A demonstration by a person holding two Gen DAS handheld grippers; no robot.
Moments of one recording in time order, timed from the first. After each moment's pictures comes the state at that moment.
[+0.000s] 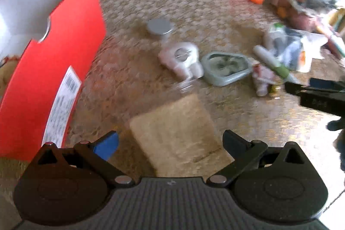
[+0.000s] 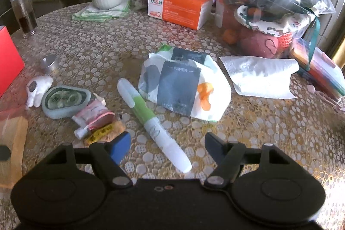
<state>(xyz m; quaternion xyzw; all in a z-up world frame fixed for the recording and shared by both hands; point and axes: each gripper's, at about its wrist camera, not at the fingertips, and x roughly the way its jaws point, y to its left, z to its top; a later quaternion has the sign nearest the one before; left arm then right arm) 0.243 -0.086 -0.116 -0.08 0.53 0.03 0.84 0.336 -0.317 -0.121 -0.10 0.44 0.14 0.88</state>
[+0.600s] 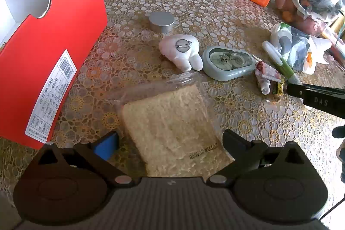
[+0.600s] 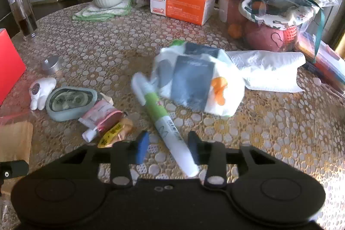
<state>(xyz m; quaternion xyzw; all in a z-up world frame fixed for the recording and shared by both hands) 0.233 -0.092 -0.129 -0.10 0.52 0.04 0.85 0.329 -0.312 -0.124 -0.08 0.45 0.14 0.88</state>
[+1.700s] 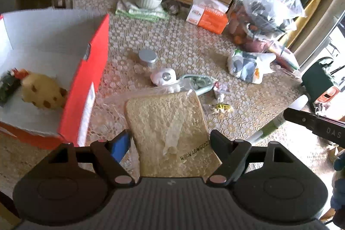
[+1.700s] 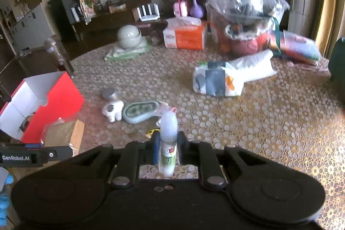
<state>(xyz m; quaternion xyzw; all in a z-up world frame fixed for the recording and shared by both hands) 0.175 -0.029 -0.042 -0.12 0.46 -0.08 0.88 0.201 -0.300 -0.015 0.04 0.40 0.13 0.91</state>
